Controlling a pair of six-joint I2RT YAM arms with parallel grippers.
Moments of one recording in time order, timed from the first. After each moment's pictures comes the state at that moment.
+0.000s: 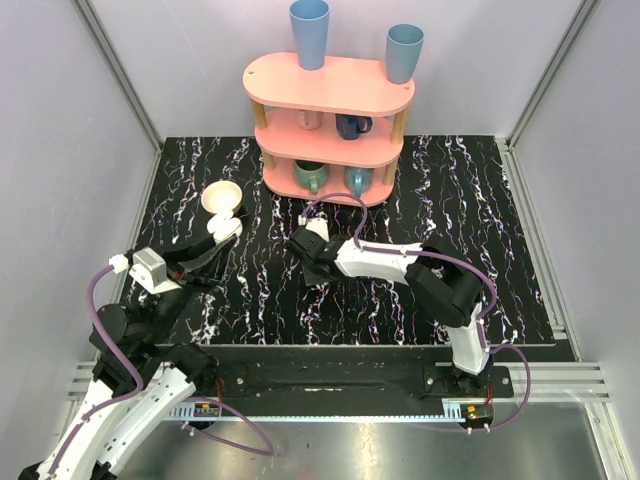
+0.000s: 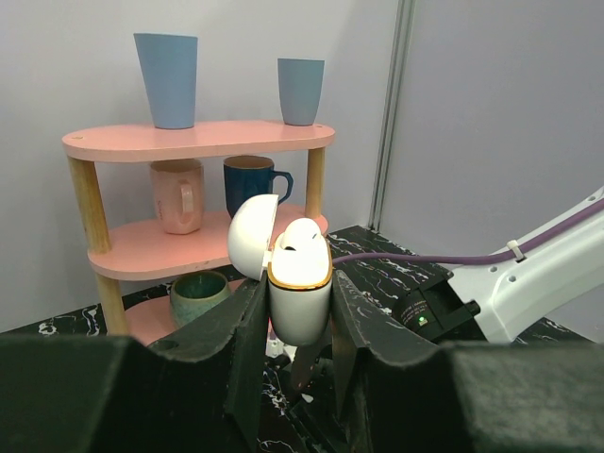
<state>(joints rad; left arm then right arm) -0.60 0.23 0.64 0.00 0.04 -0.08 0.98 2.01 1.37 -0.47 0.30 0.68</state>
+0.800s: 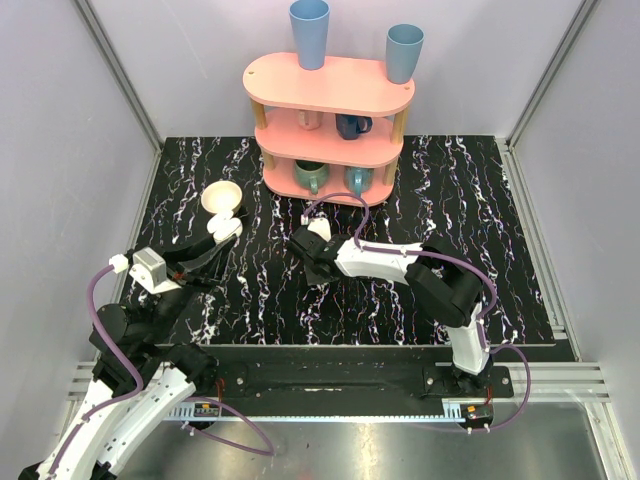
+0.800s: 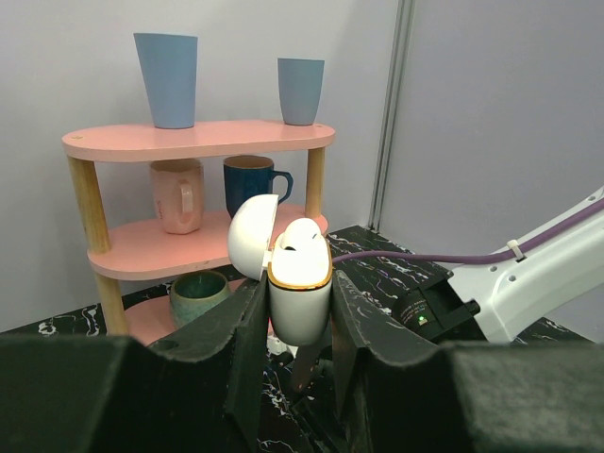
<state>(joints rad) -0.60 0.23 0.64 0.00 0.04 -0.08 0.98 2.01 1.37 -0.49 0.33 0.72</state>
